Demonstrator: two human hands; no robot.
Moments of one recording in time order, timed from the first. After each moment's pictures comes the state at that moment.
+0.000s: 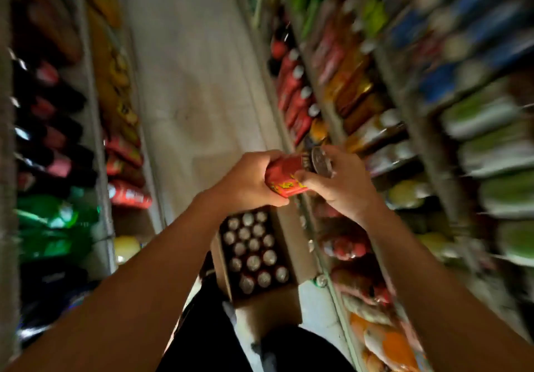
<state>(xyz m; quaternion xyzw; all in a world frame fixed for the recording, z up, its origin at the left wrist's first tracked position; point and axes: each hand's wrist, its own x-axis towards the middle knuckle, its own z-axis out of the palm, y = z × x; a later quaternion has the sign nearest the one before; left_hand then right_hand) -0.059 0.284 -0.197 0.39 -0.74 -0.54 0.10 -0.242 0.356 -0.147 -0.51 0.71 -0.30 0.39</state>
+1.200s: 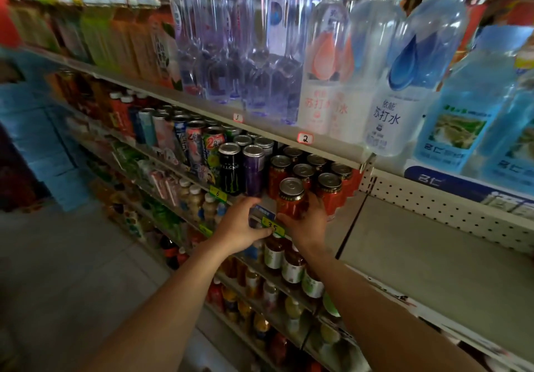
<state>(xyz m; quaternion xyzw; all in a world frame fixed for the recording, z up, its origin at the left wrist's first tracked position) -0.287 0.254 0.106 0.20 -0.90 -0.35 0.14 -0.393 0.389 0.090 -0.22 0.82 -0.53 -0.04</state>
